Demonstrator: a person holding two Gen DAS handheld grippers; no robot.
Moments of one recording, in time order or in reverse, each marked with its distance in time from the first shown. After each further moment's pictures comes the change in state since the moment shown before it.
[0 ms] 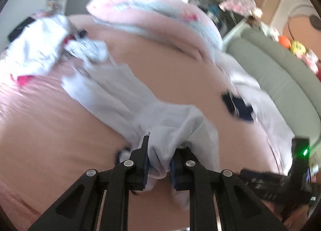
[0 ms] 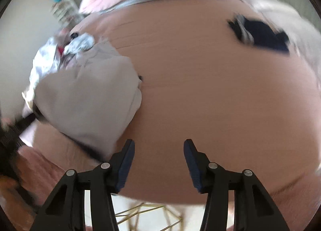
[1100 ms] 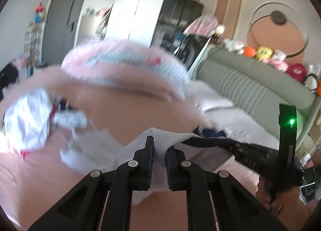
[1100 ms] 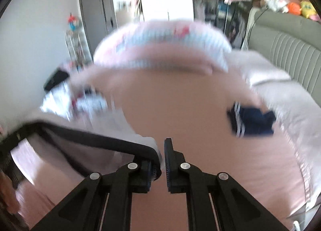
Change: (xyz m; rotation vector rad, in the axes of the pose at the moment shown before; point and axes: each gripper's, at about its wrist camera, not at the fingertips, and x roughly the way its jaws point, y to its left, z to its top) left arm -0.108 -0.054 0.081 0.231 -0.261 -0.147; right arm -0.132 0.038 0.063 -0.069 -0.472 -0.064
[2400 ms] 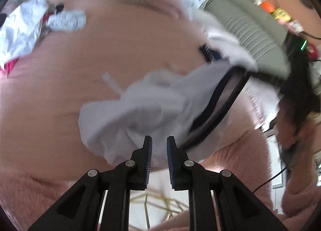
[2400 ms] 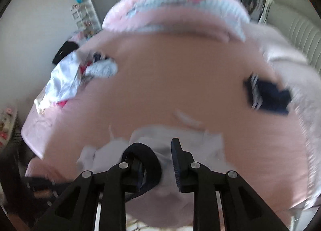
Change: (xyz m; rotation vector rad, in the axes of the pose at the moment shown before) left arm 0.039 0.037 -0.114 -0.134 0.557 -0.097; right arm 0.071 0.023 -0.020 0.000 0.343 0.143
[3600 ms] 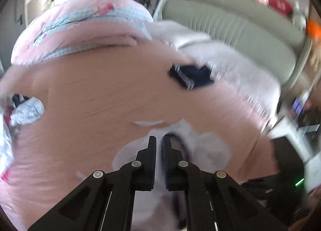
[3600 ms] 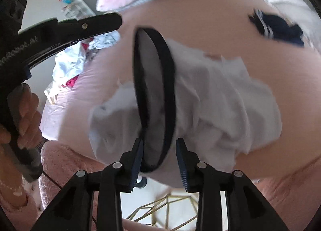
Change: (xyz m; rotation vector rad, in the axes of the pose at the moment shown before) left arm 0.080 -0.088 0.093 0.427 -0.063 0.101; right arm 0.035 -0.011 -0.093 0.185 0.160 0.115
